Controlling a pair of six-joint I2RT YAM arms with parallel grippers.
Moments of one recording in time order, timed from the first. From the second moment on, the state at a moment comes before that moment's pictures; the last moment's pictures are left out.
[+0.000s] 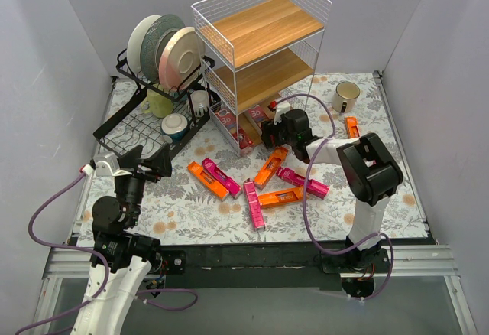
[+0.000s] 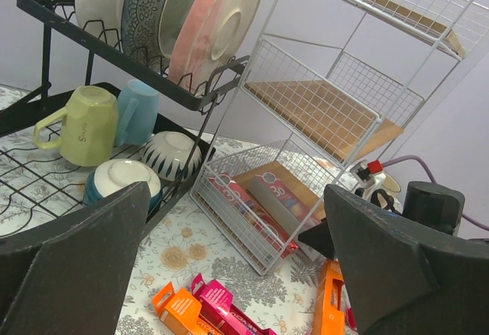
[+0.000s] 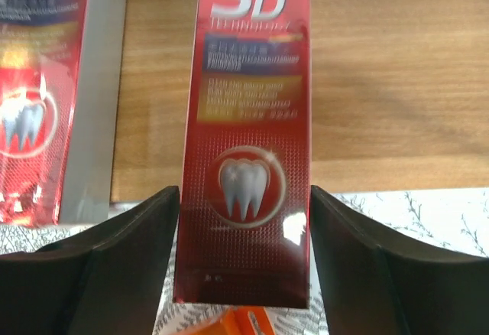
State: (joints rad) left arm -0.26 0.18 0.46 -0.02 -0.15 -0.40; right arm 0.50 1.89 0.98 0.43 -0.11 0.00
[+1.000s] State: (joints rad) left arm -0.26 0.19 0.46 -0.02 -0.13 -0.40; right arm 0.50 1.74 0.77 0.59 -0.13 0.05
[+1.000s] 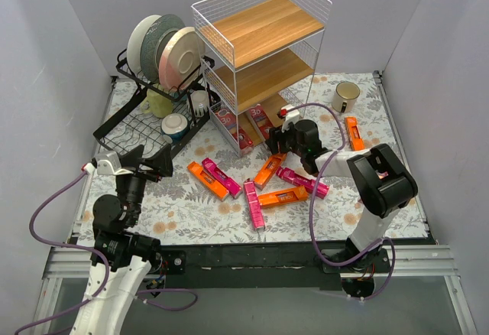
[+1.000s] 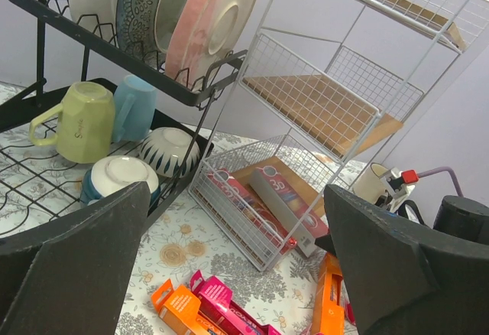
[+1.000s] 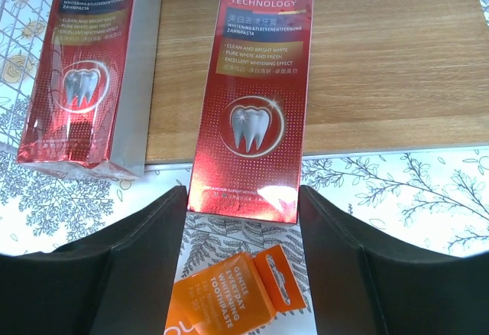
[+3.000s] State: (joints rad) left arm -0.28 0.09 0.46 -0.02 -0.13 -0.40; right arm 0.42 1.36 0.80 0.16 0.07 0.00
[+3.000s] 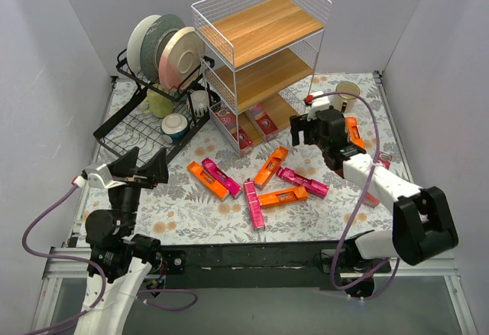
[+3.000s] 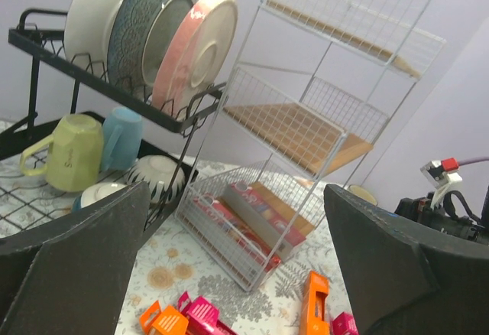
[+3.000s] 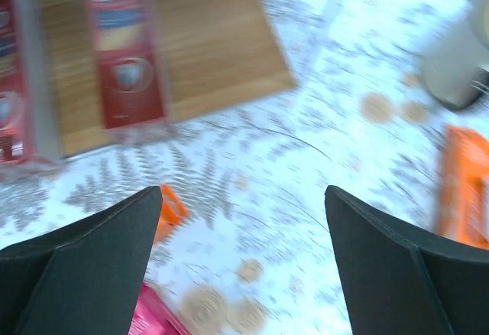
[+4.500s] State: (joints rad) left arm -0.36 0.00 0.46 -0.03 -0.18 -0.39; right arm -0.28 1.05 0.54 -0.35 0.06 0.34
